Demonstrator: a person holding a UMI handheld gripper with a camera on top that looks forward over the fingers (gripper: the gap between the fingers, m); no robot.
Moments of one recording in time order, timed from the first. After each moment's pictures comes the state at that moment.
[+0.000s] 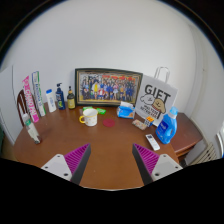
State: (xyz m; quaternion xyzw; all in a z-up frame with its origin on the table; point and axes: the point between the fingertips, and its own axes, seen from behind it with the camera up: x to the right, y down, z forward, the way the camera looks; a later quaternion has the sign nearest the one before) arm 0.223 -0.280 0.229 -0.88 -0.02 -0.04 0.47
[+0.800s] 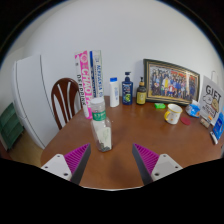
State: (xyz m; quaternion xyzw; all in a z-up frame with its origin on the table) arm -0.179 -0.256 0.120 -0.86 -0.12 0.10 0.48
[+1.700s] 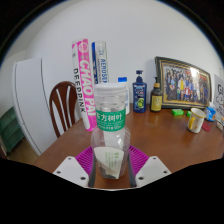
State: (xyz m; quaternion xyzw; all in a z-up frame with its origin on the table) arm -0.256 -0.133 0.063 -0.83 -0.13 0.14 0.52
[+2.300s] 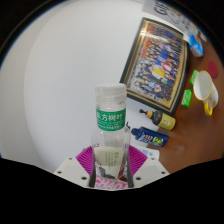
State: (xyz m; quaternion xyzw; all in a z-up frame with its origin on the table) arm -0.163 0.019 0.290 -0.64 0.26 0.54 0.49
